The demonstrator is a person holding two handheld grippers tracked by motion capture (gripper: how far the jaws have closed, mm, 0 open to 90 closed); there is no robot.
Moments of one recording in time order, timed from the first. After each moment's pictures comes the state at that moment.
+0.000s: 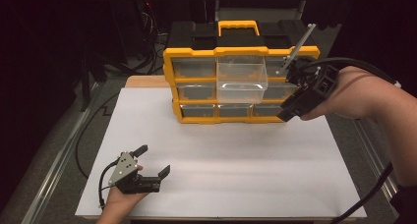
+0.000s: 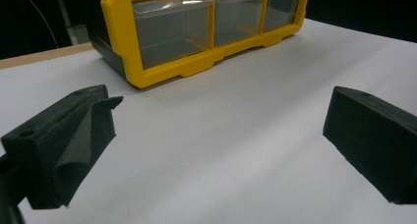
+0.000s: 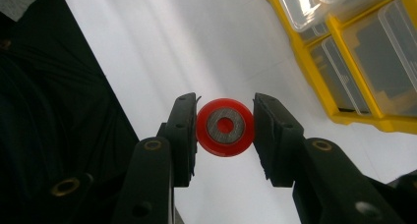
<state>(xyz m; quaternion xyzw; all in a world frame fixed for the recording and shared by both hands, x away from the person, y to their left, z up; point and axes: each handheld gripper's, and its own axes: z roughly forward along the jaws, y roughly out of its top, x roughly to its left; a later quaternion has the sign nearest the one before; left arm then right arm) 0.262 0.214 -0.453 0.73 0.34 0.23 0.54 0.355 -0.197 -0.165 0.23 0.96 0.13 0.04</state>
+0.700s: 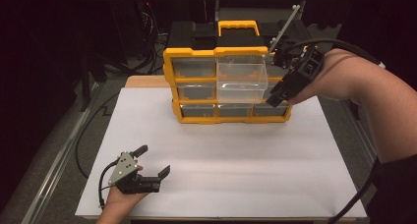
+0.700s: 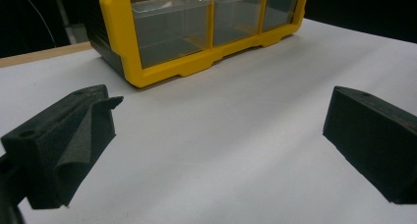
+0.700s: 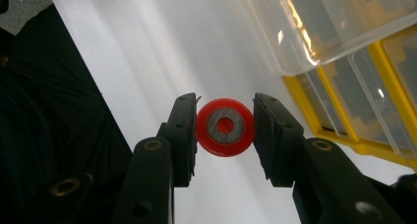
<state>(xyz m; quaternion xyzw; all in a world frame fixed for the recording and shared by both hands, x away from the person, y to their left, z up) 0.262 0.214 -0.454 0.73 0.34 0.23 0.54 0.375 -0.173 -0.147 0.23 0.96 0.12 0.05</state>
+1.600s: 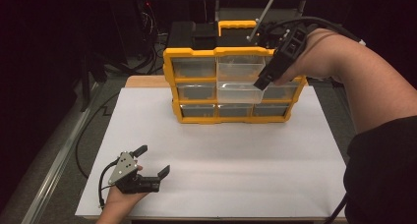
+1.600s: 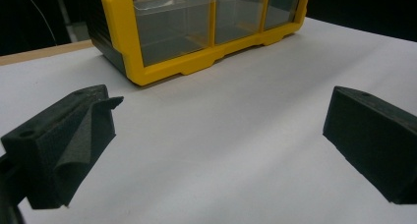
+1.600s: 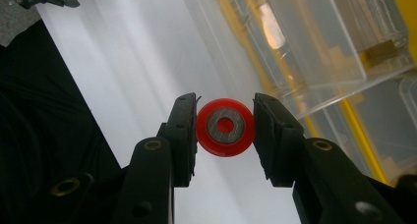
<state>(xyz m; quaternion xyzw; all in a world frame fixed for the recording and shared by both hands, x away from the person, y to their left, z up) 0.263 0.215 -0.455 0.73 0.34 0.23 0.54 0.404 -0.147 -0.129 0.22 0.97 0.12 0.06</state>
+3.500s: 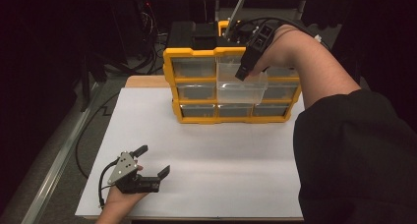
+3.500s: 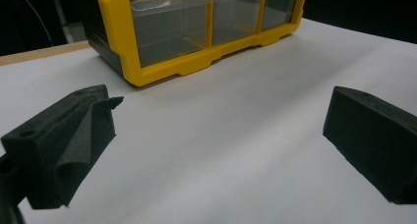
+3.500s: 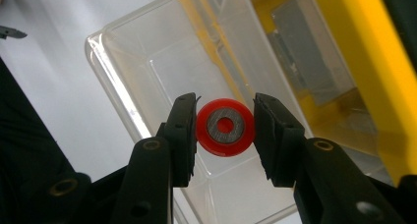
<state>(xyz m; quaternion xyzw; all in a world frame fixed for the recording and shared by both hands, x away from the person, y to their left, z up) 0.263 0.215 -0.455 0.73 0.34 0.23 0.55 0.454 -0.107 -0.152 0.24 0.96 0.09 0.09</state>
